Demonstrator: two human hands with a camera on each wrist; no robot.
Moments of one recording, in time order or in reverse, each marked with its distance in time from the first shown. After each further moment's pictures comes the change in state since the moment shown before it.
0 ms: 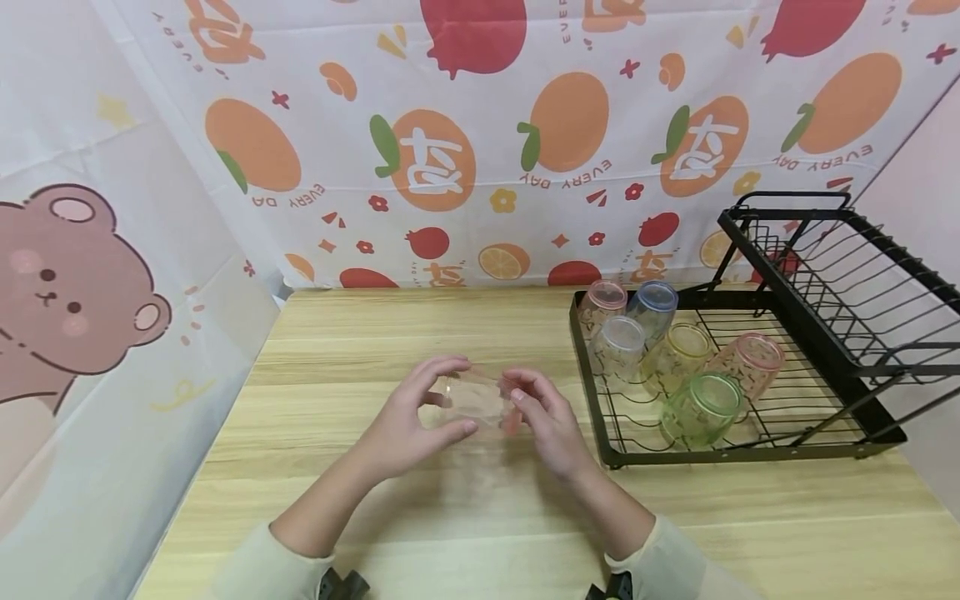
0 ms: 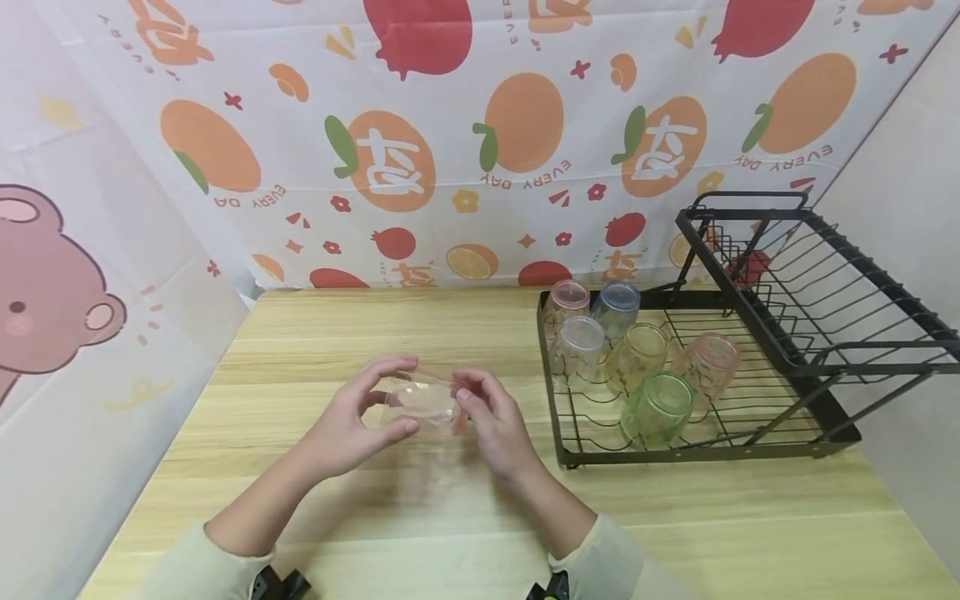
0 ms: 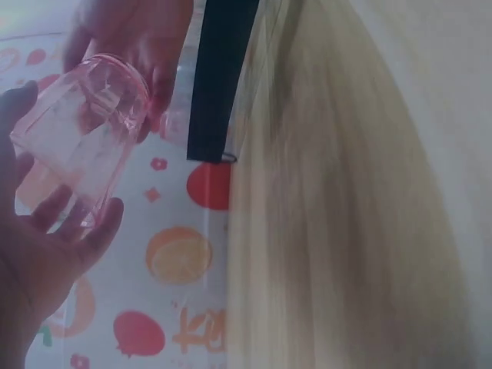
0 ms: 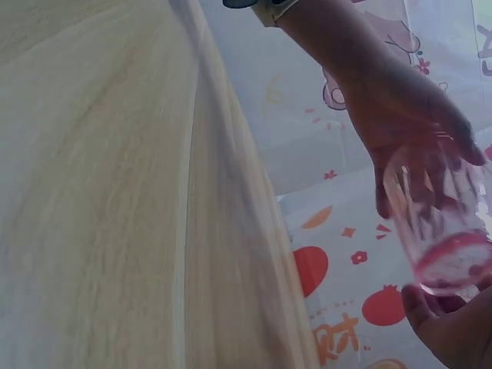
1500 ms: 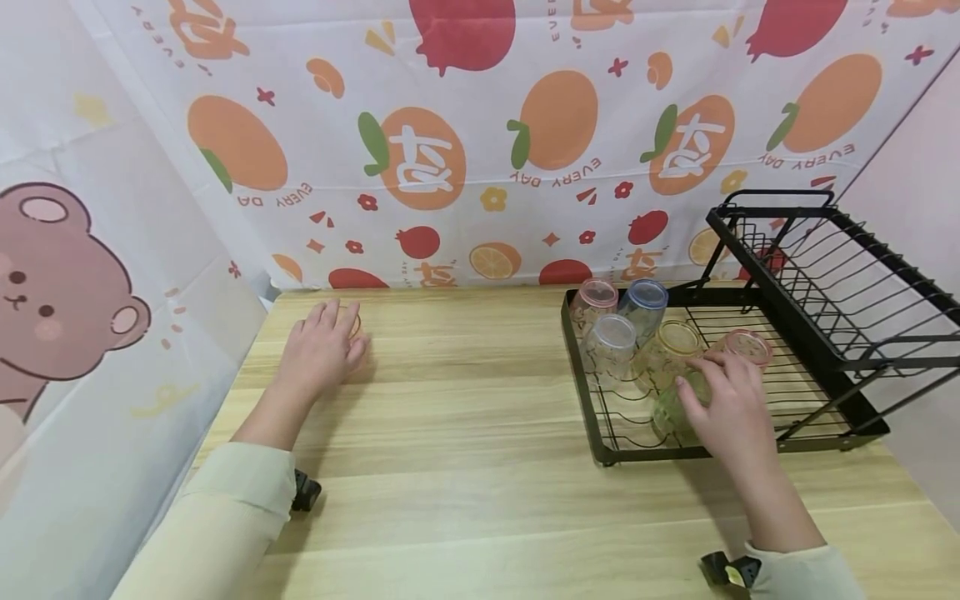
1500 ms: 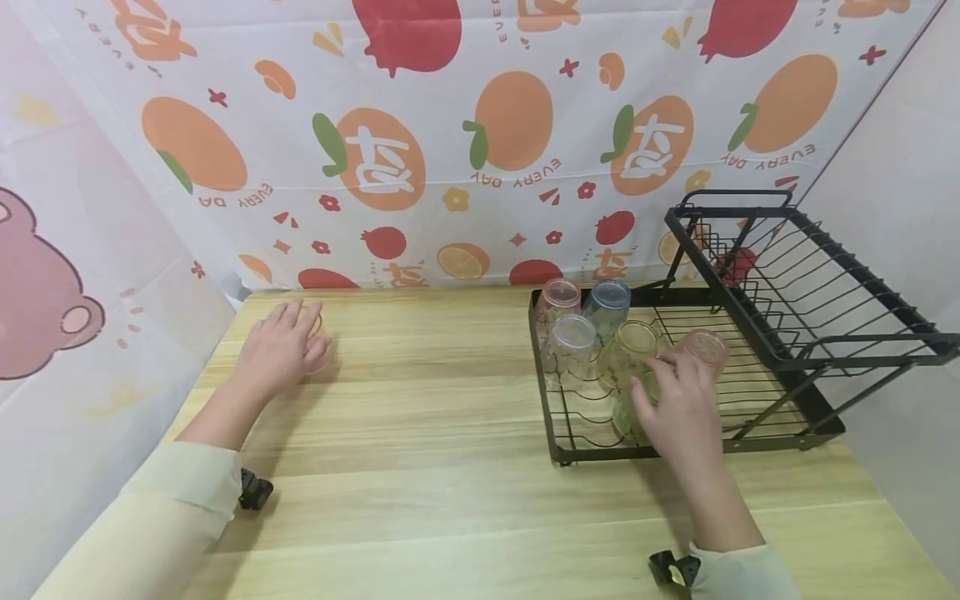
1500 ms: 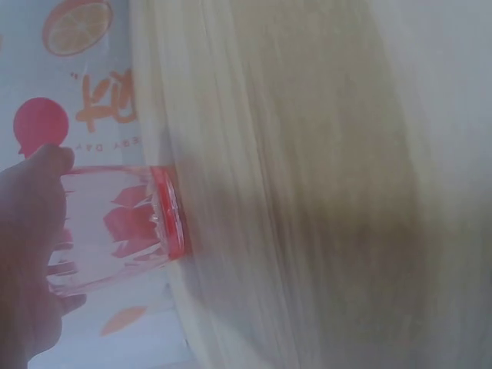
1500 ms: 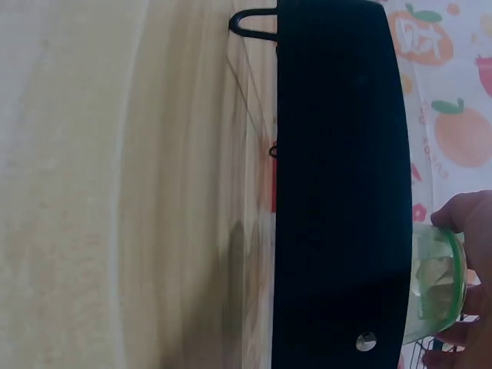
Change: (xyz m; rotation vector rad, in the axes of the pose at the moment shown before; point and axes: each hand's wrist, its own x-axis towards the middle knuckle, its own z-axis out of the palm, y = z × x) left_hand 0.037 -0.126 -0.111 1.063 -0.054 -0.259; right_hand -0.041 -0.001 -0.197 -1.217 0.435 -0.255
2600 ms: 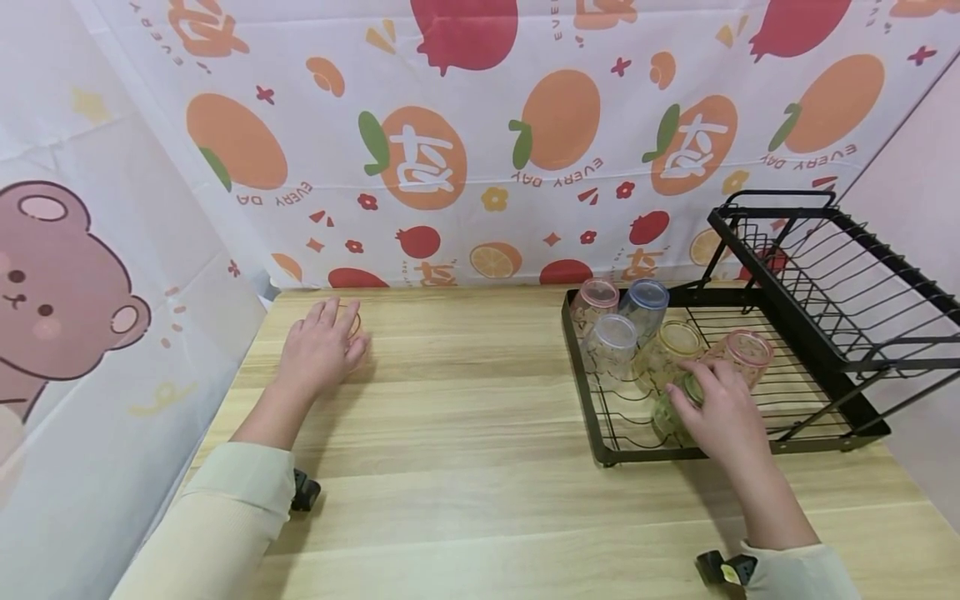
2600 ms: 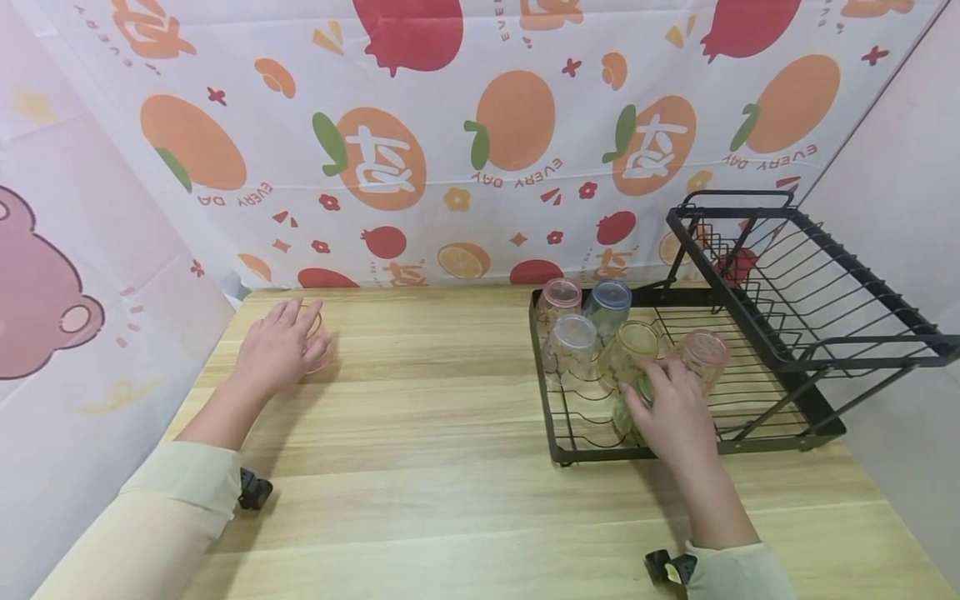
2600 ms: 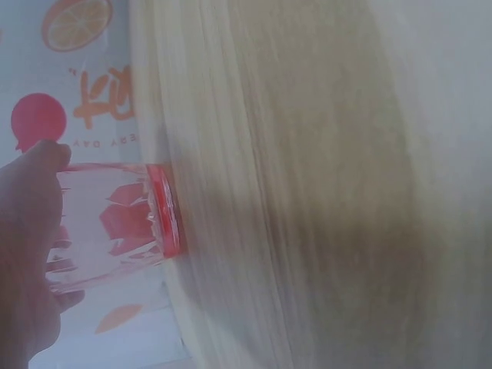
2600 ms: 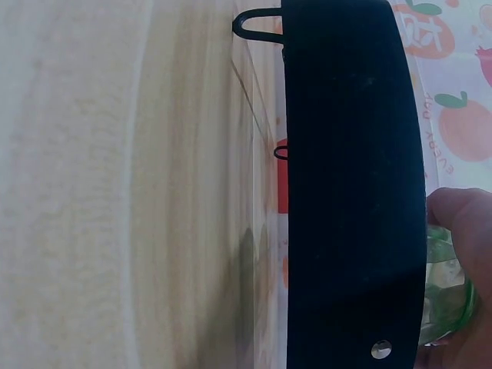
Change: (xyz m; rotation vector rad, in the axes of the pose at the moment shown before) left_hand 0.003 0.000 -0.002 -0.019 -0.027 -0.026; right_hand -0.001 0.006 0.009 -0.022 -0.169 0.073
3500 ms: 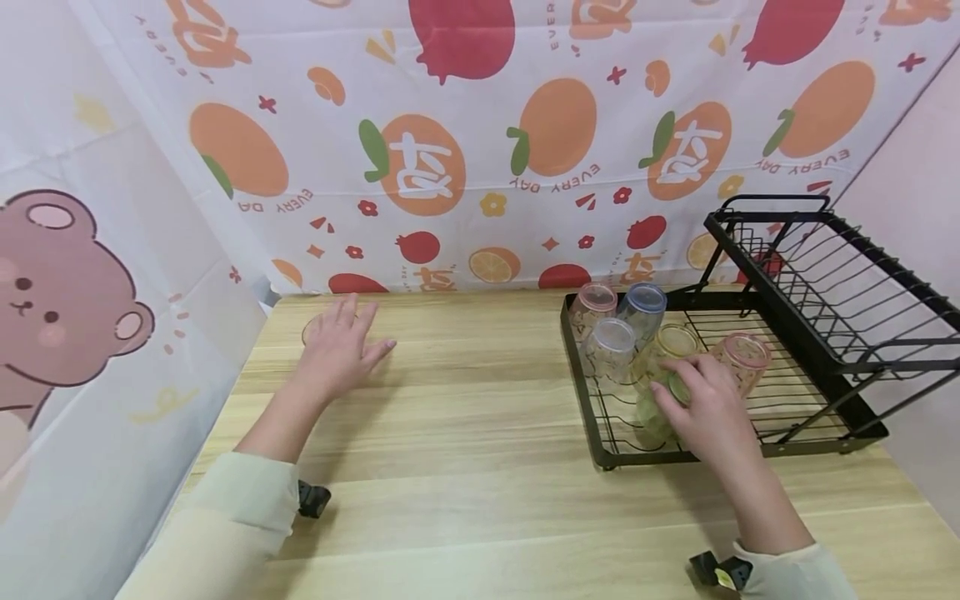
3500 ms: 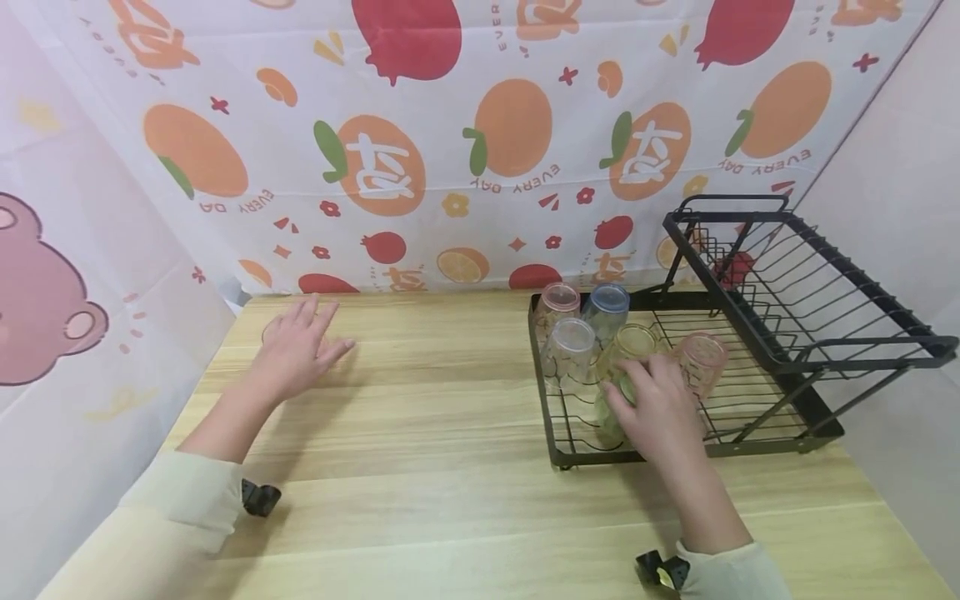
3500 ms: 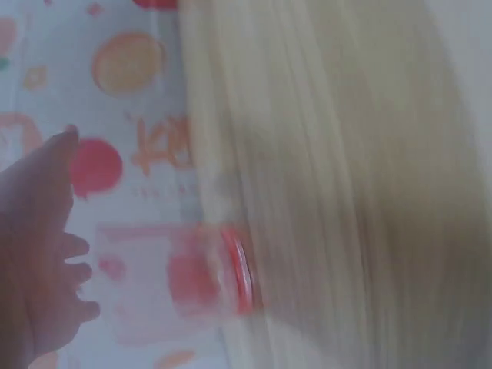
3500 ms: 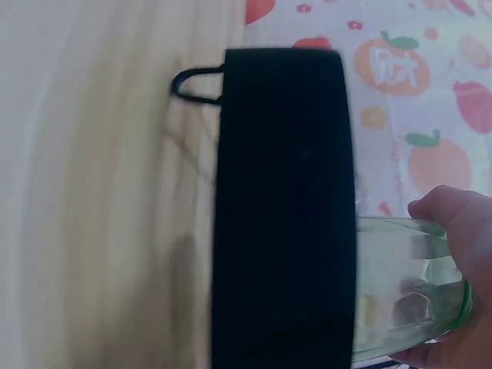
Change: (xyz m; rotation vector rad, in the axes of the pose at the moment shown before) left_hand 0.001 0.031 -0.021 -0.167 -0.080 0.036; right_hand 0.006 -0.029 -0.008 0.087 0.135 -0.141
